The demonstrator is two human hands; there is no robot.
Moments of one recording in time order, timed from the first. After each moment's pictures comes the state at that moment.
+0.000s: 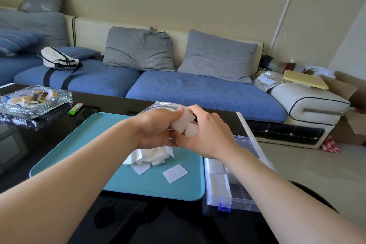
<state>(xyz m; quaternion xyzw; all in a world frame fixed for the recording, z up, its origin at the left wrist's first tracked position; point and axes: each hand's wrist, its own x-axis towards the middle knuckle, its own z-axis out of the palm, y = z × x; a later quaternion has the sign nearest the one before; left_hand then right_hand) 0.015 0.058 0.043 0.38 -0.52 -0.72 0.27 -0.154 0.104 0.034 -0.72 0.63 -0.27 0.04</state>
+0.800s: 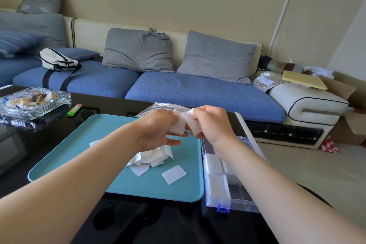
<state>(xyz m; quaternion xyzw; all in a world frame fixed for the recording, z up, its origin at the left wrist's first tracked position) 0.008 0.053 0.036 0.44 -0.55 -0.64 0.31 -0.151 0.093 0.044 -0.50 0.61 -0.52 0.32</state>
